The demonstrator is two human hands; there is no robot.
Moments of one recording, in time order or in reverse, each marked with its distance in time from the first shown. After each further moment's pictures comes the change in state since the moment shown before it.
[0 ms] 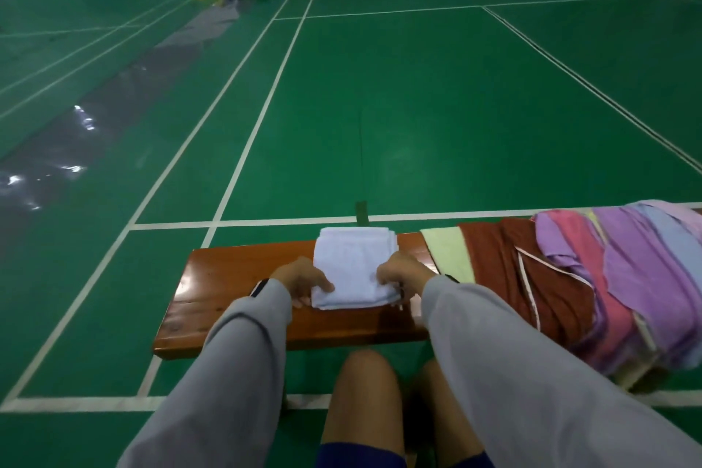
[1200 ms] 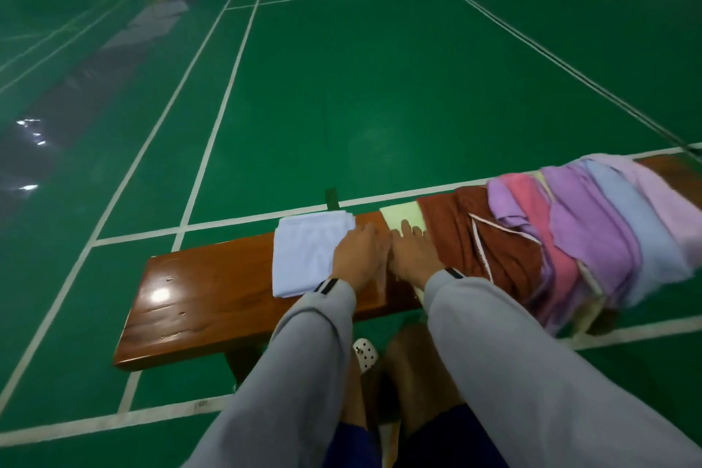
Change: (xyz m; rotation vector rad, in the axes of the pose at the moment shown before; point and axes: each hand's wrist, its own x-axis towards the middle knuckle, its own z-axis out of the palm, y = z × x) left_hand -0.010 0.108 0.153 0.439 0.491 0.649; right_hand -0.002 0.092 -0.051 -0.721 0.384 -0.309
